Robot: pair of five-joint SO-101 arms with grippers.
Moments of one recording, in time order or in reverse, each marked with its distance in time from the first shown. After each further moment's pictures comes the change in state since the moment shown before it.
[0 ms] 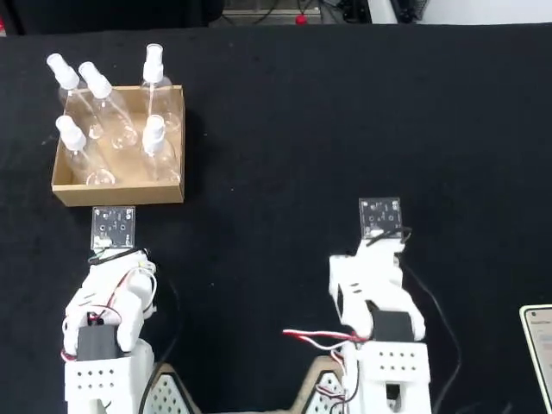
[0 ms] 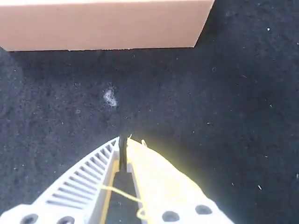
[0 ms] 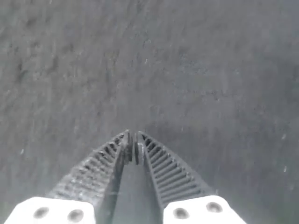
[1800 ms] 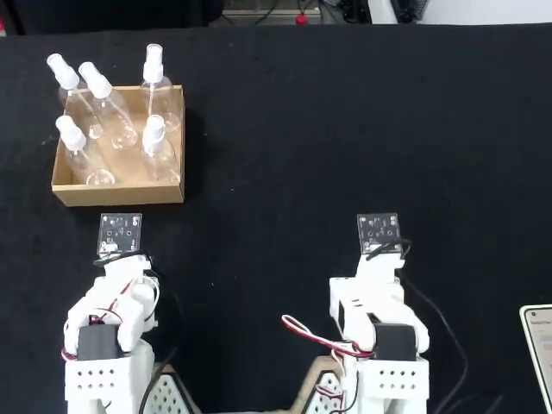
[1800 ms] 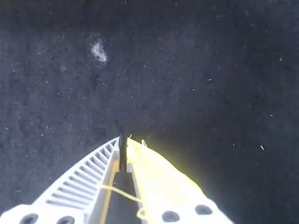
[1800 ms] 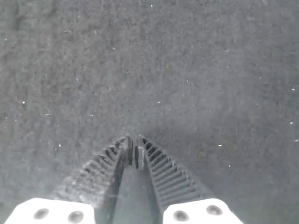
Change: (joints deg) left arm 0.5 0.0 0.0 9.7 0.1; right arm 0.1 -14.2 -0.1 21.3 0.1
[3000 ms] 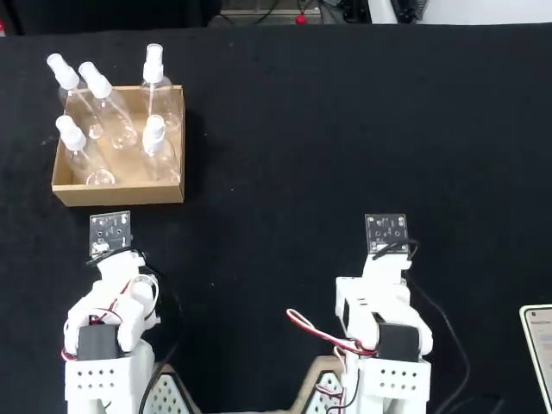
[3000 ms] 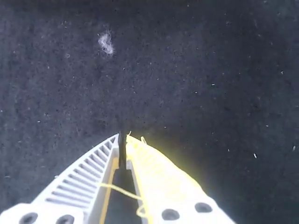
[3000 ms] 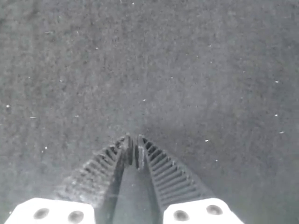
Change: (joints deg) left arm 0.0 0.0 0.0 0.0 7.2; right arm 3.8 0.0 0.0 0.0 1.6
